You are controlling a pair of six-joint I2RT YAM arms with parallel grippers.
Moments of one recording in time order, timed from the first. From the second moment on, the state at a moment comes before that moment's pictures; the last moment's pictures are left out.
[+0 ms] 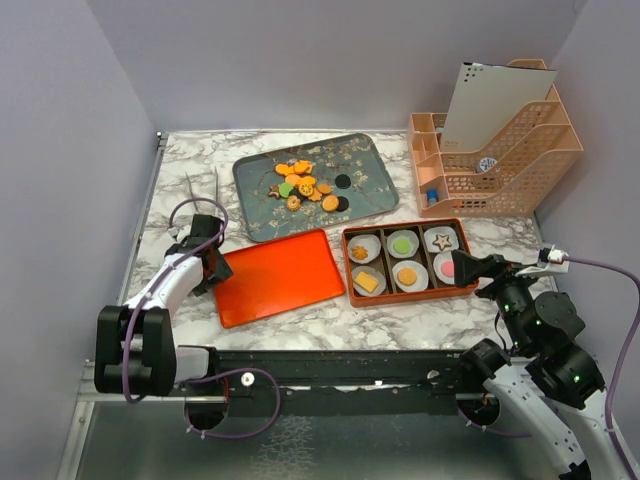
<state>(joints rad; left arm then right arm) -0.07 1.25 0.66 -0.59 -0.28 -0.64 0.56 0.15 0.67 -0.58 0.43 0.46</state>
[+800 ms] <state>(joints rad) -0.07 1.27 0.70 -0.60 -0.05 -0.49 0.56 0.62 0.64 -0.38 -0.16 0.26</state>
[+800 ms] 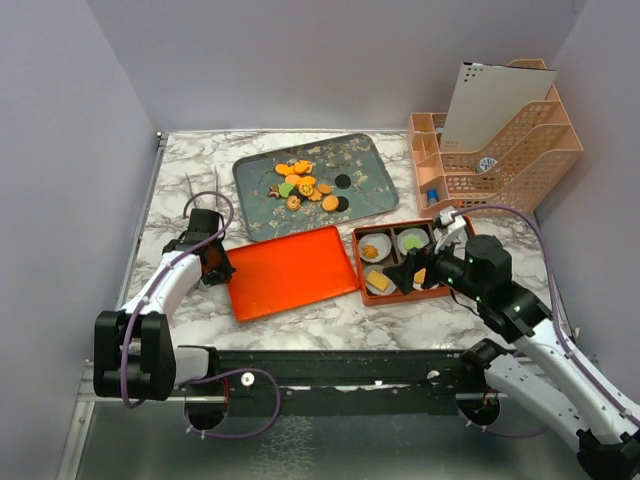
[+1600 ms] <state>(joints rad) -0.07 1.17 0.79 -0.66 0.08 -0.45 1.34 1.36 0.79 0.02 0.24 -0.22</state>
